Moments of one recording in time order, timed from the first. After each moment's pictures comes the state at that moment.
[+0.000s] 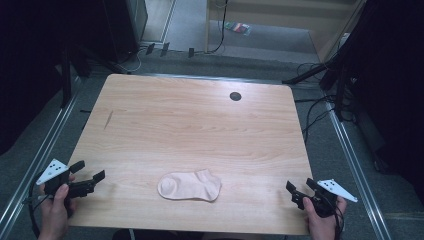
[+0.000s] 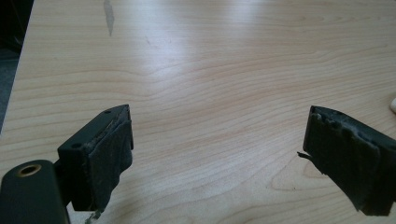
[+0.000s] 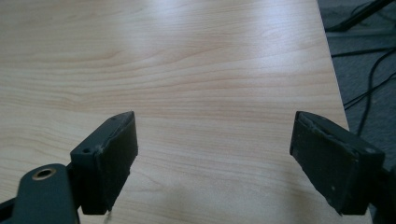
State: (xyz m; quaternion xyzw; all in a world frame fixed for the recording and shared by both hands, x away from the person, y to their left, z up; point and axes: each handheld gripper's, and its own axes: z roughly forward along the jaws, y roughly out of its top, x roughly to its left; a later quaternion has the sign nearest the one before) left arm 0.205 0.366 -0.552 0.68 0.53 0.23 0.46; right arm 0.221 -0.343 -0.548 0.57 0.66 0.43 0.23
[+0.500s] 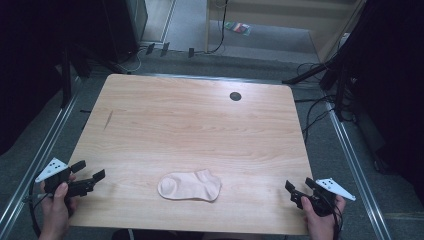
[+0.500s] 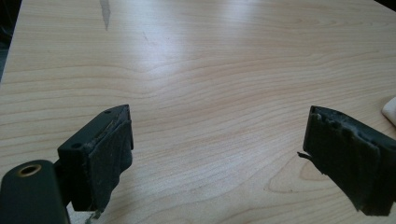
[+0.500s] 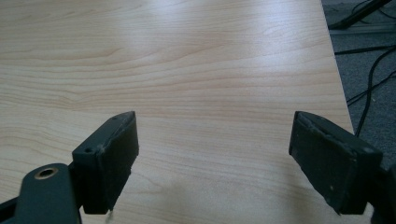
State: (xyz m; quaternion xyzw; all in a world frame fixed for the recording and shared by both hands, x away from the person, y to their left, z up) left arm 0.208 0.371 -0.553 0.67 0.54 0.21 0.47; right arm 0.224 -0.341 -0.548 0.57 0.66 0.43 0.23
